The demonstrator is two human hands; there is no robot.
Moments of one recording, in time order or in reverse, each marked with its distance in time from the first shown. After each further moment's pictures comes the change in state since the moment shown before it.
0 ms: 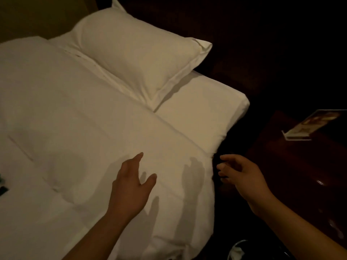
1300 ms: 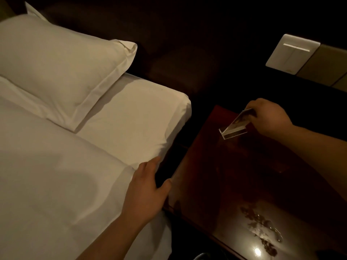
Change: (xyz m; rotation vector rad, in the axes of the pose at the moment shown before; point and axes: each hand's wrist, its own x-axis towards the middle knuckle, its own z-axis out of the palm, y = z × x) left_hand 0.027 0.157 0.198 0.079 -0.191 0.273; right_hand 0.181 -0.023 -0.294 -1.156 0.247 -0.301
